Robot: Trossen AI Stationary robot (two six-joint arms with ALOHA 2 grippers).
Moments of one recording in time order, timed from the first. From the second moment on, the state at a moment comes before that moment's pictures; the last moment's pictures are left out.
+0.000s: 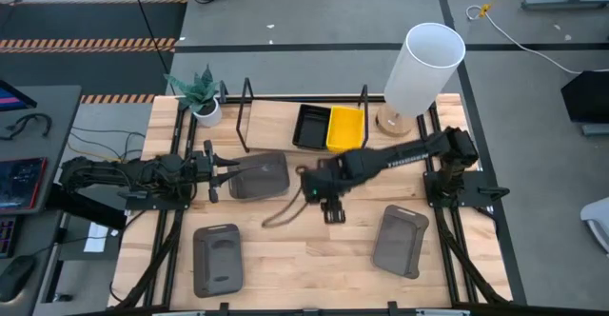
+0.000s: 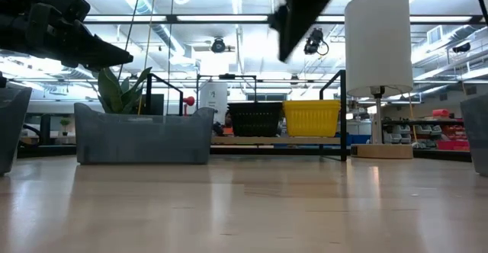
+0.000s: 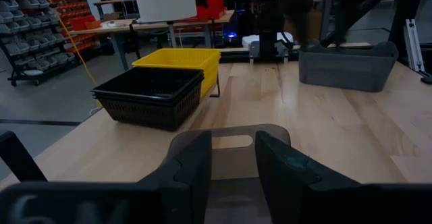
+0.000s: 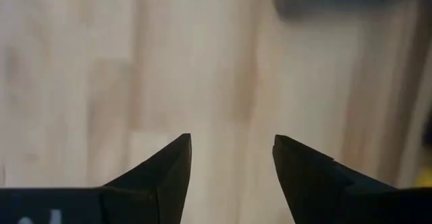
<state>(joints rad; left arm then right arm) -0.06 0.18 0.08 -0.01 -0.28 0.06 0.18 1.88 1.70 -1.07 0.03 0.08</state>
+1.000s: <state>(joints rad) -0.06 0.18 0.08 -0.01 -0.28 0.06 0.55 1.48 1.48 -1.05 0.50 0.37</state>
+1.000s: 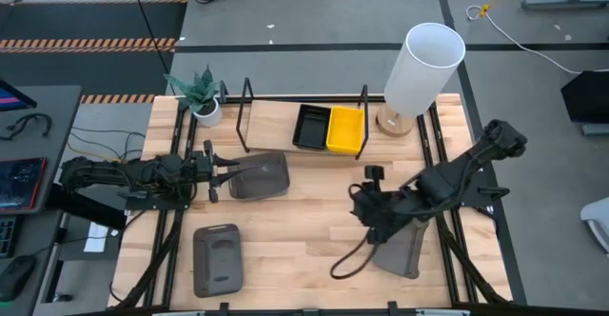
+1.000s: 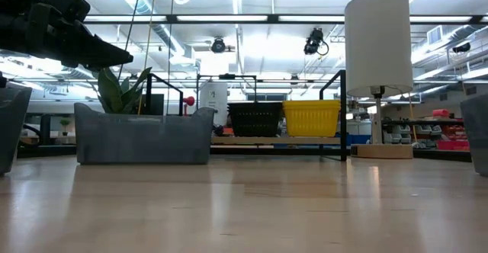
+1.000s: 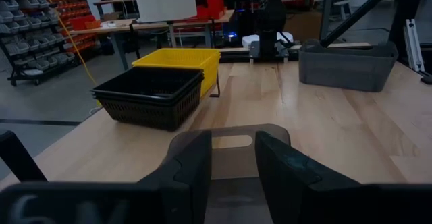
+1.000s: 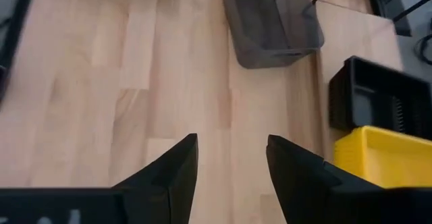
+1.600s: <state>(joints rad) -0.06 0.18 0.08 -0.01 -0.28 0.06 0.58 1.42 1.07 -1.04 -0.02 0.85</state>
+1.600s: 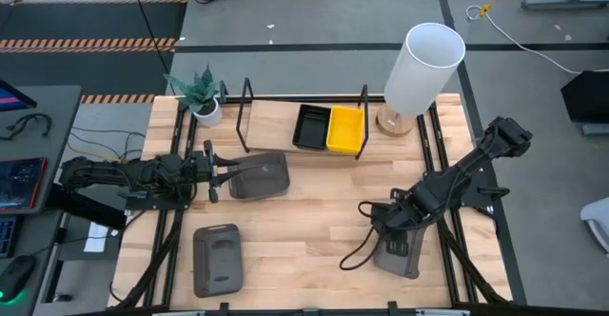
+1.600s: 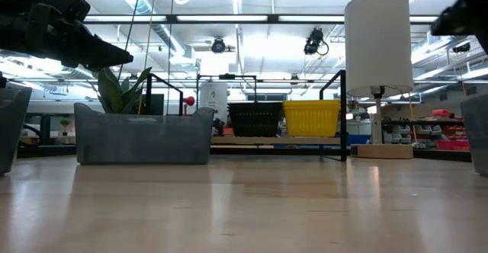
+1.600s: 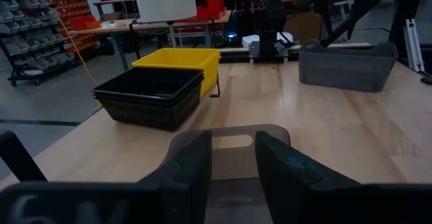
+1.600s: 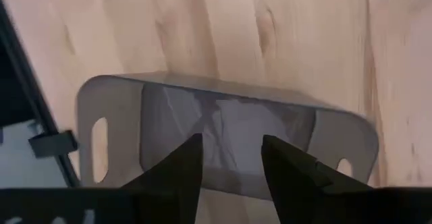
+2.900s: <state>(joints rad) -0.06 0.18 0.08 -0.01 -0.28 0.06 0.34 1.65 1.21 -1.04 0.16 0.54</state>
